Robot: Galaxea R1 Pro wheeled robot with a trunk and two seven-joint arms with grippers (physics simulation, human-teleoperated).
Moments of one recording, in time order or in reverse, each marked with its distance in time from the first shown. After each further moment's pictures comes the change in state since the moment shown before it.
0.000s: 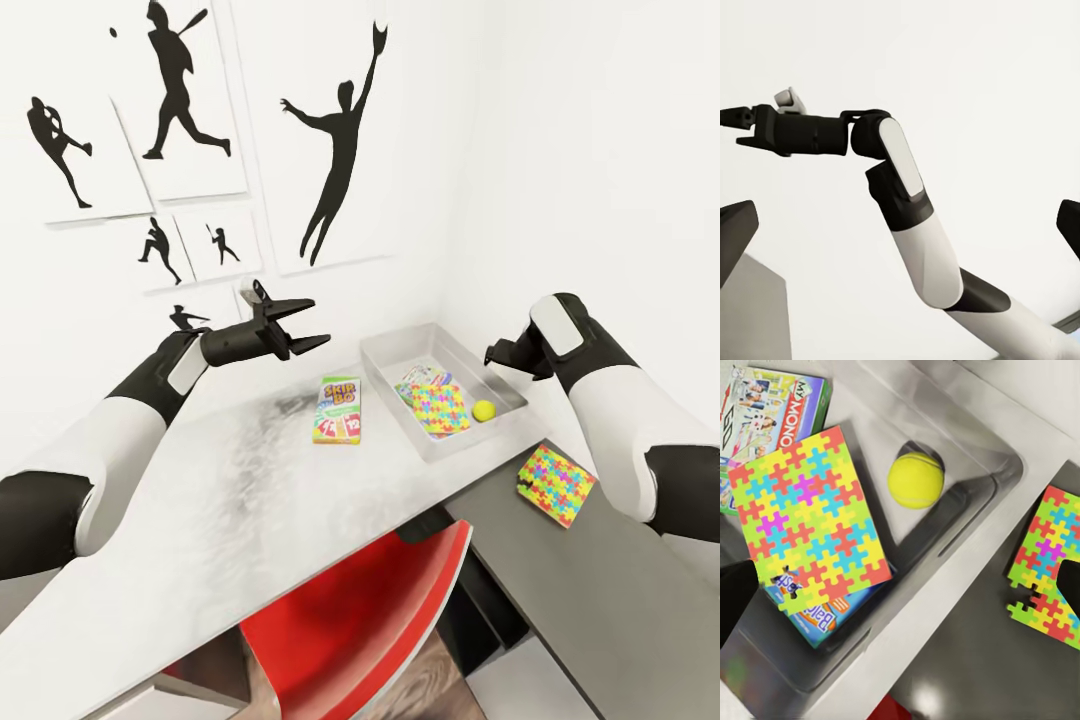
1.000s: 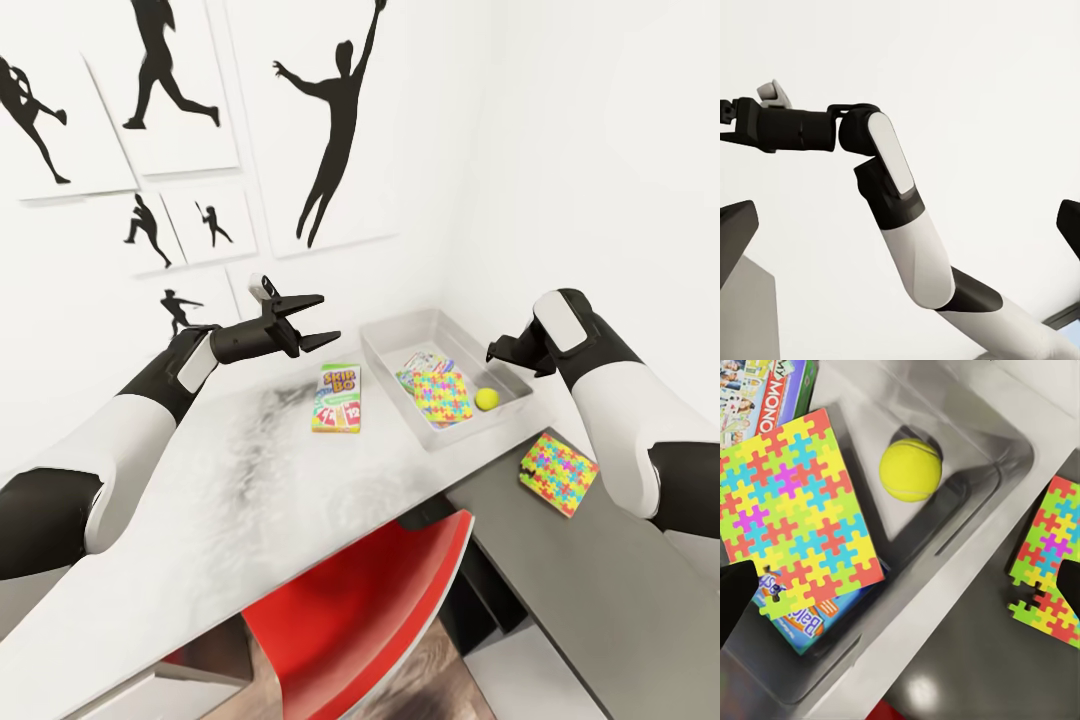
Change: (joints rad) left arm -0.008 -0.033 0.003 0.001 0.004 0.000 -0.002; right arm -0.013 -0.006 -0.001 0.000 0.000 0.004 0.003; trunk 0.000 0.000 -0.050
